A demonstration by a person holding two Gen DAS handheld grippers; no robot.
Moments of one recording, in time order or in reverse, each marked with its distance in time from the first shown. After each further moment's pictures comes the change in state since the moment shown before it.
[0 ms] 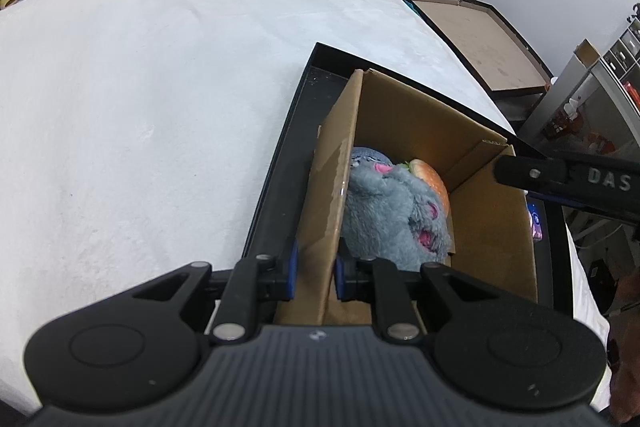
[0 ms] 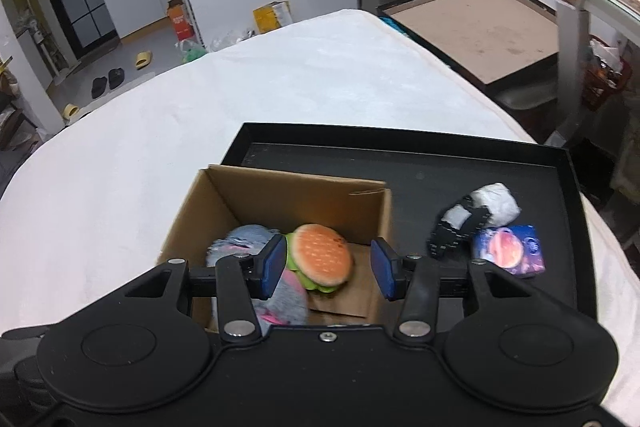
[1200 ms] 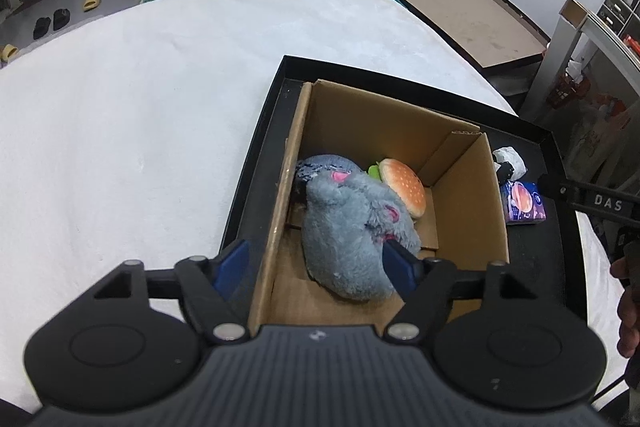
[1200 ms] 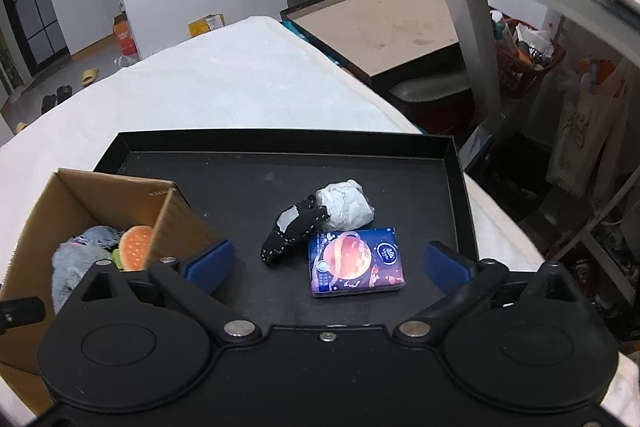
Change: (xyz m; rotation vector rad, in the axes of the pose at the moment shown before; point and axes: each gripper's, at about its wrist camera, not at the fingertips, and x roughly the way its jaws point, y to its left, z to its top) left arm -0.005 -0.055 0.007 0.130 0.006 0.102; right arm 0.019 -0.120 -0.017 0.038 -0.041 -0.119
